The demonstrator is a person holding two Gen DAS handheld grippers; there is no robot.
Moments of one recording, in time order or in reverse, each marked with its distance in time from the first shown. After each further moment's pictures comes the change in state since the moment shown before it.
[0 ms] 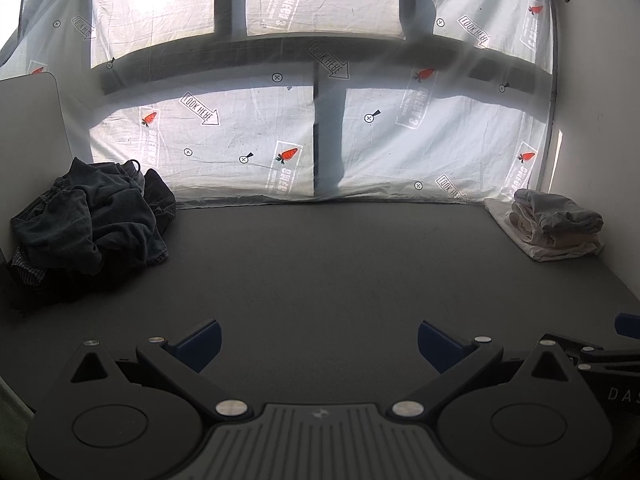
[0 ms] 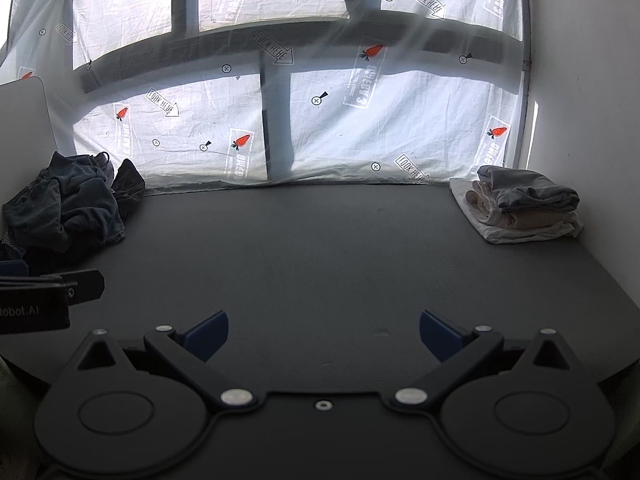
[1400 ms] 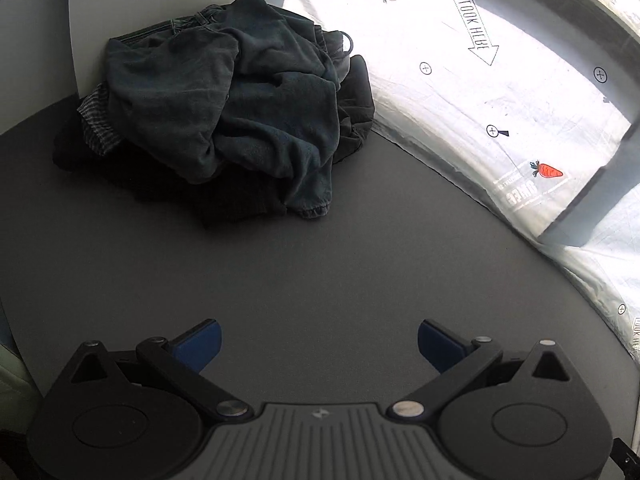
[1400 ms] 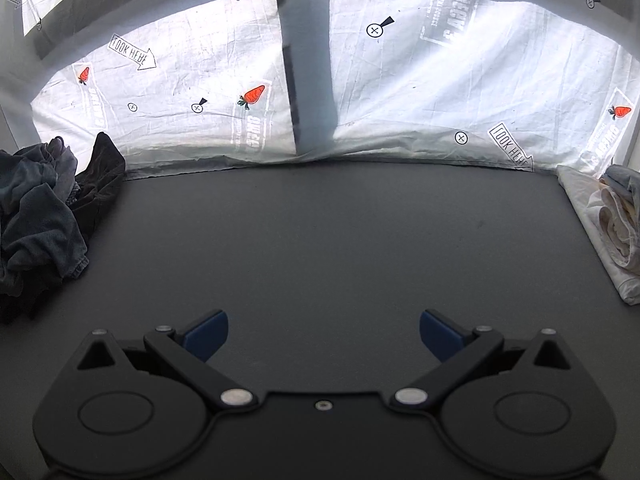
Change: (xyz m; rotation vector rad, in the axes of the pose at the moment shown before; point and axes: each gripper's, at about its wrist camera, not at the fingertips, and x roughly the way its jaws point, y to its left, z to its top) left arm 0.264 0.247 0.096 -0.638 0.305 0.369; right arm 0.326 0.085 0.136 -0.022 0.224 0.123
